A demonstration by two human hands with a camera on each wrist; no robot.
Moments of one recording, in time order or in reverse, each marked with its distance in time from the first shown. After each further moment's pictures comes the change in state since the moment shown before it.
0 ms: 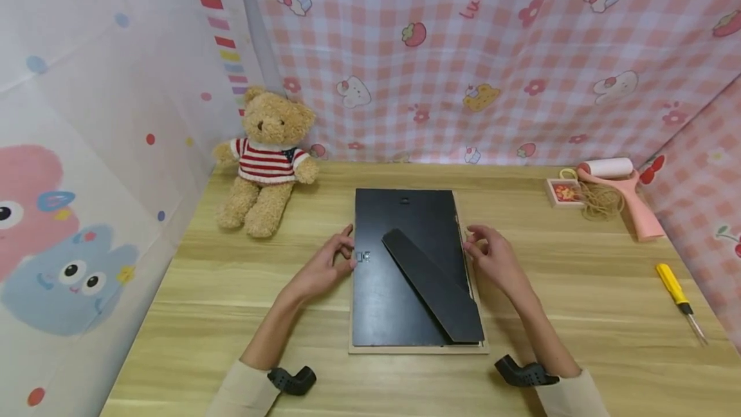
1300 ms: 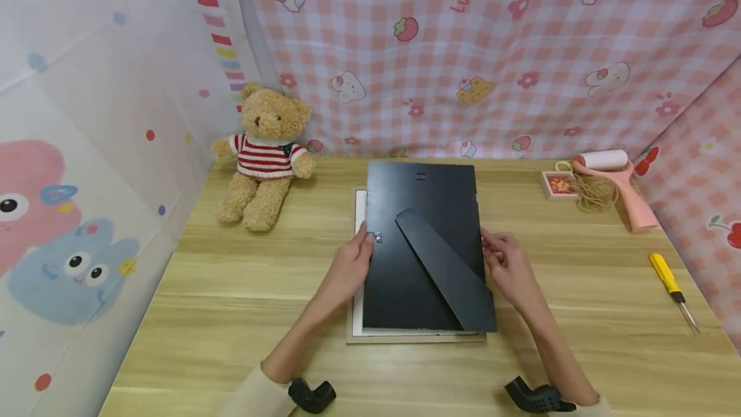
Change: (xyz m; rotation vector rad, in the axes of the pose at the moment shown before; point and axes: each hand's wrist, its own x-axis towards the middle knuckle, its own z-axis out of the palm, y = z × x) left_hand 0.029 -0.018 0.065 0.177 0.253 -0.063; right_hand -0.048 -0.008 -0.020 0.035 0.080 0.015
